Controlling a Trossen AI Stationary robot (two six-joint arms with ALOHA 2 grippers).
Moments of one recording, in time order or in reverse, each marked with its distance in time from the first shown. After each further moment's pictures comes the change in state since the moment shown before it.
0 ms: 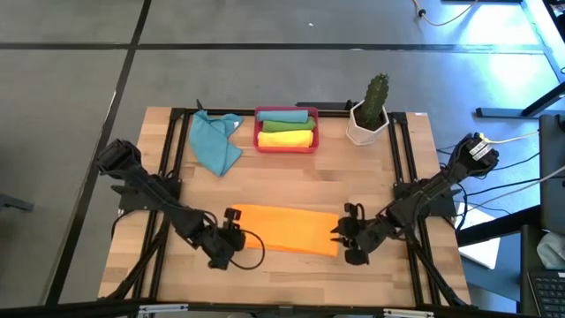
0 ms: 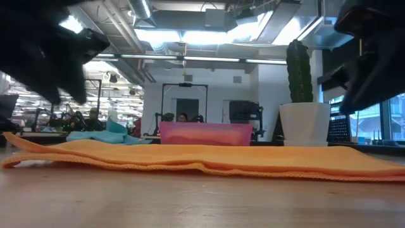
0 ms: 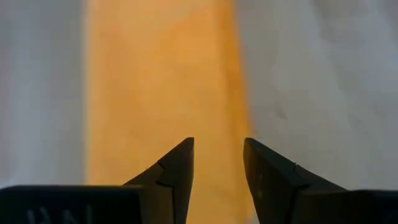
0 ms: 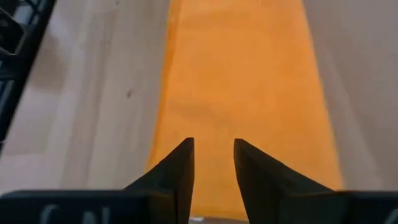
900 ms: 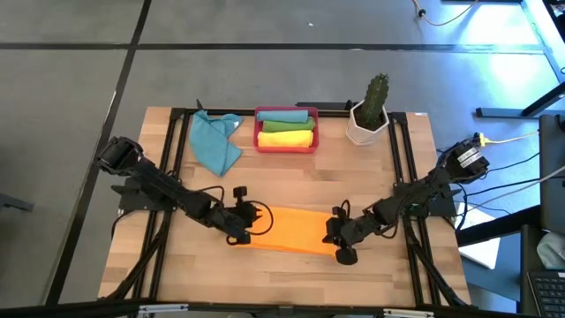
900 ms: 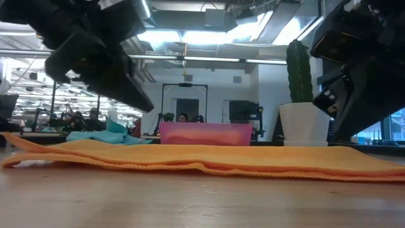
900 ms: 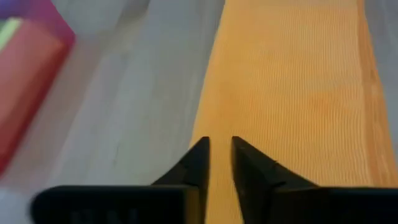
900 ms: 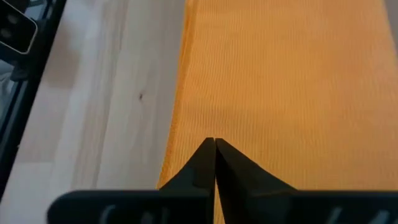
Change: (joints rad) left arm 0.209 -0.012 -0.197 0.461 -0.179 0.074; right arm -0.115 0.152 0.000 0.196 -0.241 -0.046
